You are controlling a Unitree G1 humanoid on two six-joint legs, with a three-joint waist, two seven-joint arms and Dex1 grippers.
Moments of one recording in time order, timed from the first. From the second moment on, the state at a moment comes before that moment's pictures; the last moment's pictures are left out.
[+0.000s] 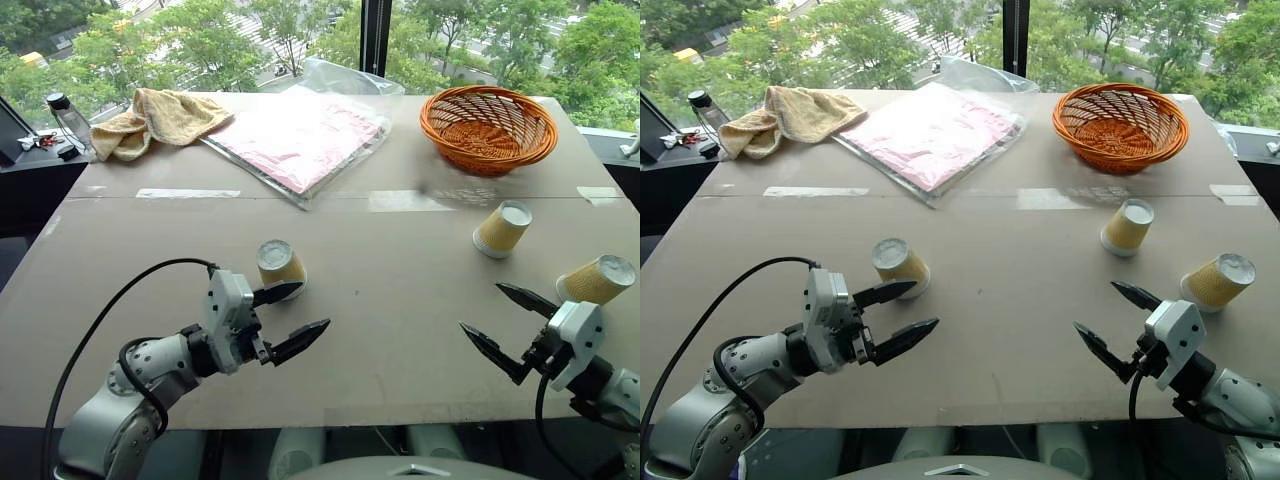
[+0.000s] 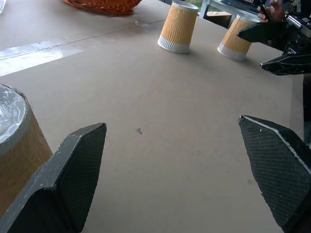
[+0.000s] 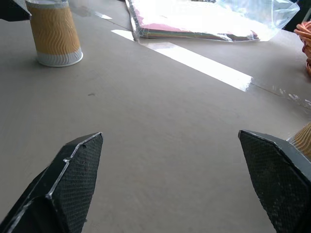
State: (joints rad) left arm 0.28 0.64 0.20 -0.63 -0.69 0.45 -0.80; right arm 0.41 -0.53 -0.22 -0.60 0.43 0.12 0.76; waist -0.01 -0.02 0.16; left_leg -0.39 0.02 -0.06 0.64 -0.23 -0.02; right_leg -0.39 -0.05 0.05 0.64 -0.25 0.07
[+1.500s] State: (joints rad) left arm -0.07 0.56 0.17 -0.08 -0.51 0.21 -0.93; right arm 0.43 -0.57 -0.13 -0.77 0.47 0.12 0.73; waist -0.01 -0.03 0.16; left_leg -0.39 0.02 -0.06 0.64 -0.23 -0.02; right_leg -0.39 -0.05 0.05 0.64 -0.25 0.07
